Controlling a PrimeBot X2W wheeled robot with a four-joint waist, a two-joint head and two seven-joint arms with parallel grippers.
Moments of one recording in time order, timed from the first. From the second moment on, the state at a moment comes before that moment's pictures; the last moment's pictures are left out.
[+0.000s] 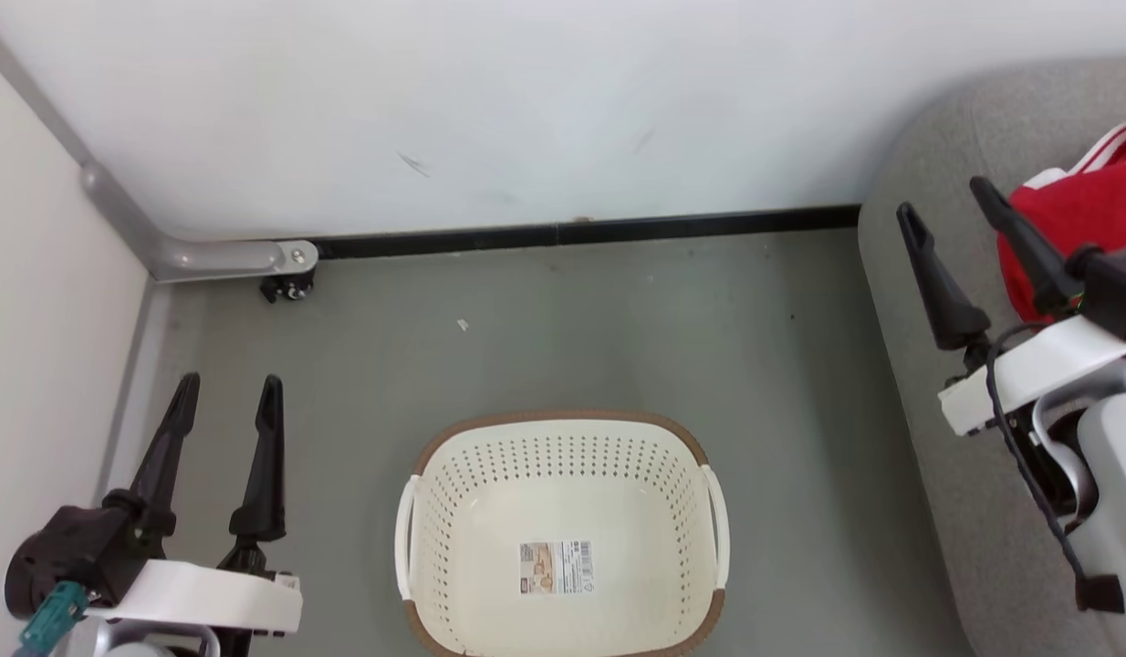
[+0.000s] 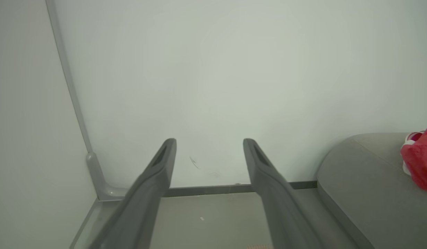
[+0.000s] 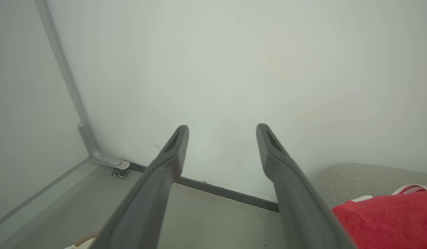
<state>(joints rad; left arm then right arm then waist) -0.08 0.29 -0.22 -0.13 -0.53 0.17 -0.24 -0.47 -0.32 0.22 0.24 0.29 0.12 -0.25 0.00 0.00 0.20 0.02</state>
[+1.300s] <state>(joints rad) 0.13 0.22 -0.10 -0.05 -0.49 0.08 -0.25 -0.03 -0.19 0.09 0.04 0.21 0.12 -0.25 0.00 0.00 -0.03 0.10</state>
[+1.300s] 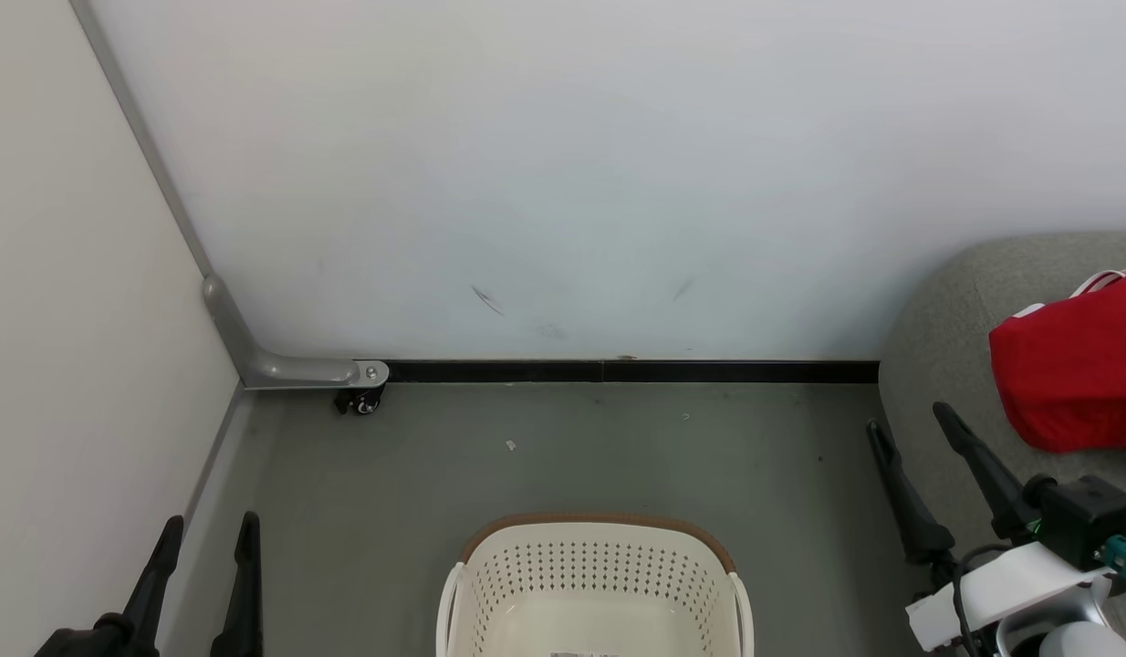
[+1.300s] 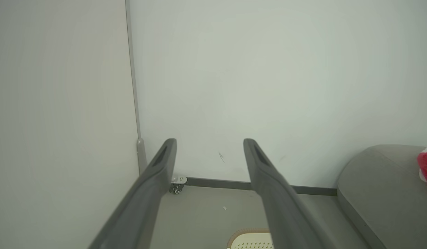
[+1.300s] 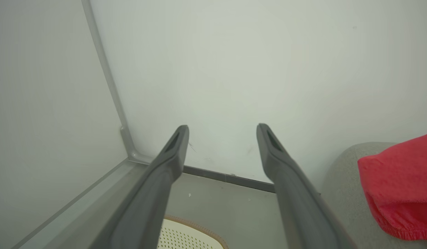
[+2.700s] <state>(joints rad) 0.19 0.14 -0.06 0.02 -0.53 0.01 -0.22 0.08 -0.15 0.12 0.04 0.29 0.12 -0.25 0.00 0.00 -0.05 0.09</state>
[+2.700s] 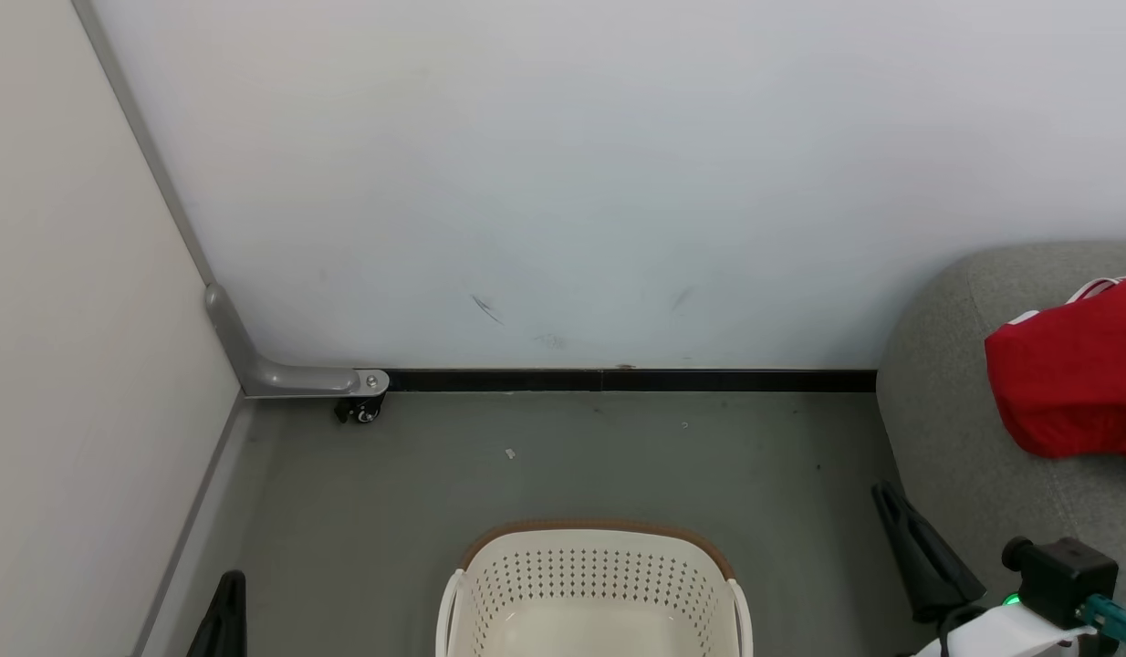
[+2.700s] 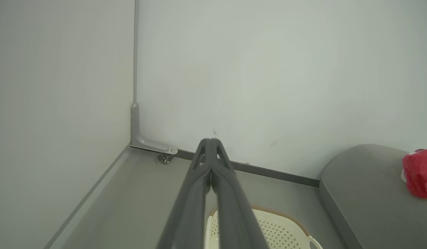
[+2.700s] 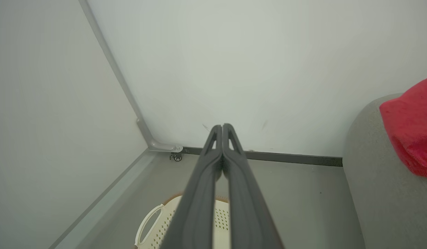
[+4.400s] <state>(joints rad) 0.08 0.09 0.00 0.14 -1.14 -0.06 -0.05 0.04 -0.12 0.03 0.15 1.08 0.12 -0.09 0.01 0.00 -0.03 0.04</state>
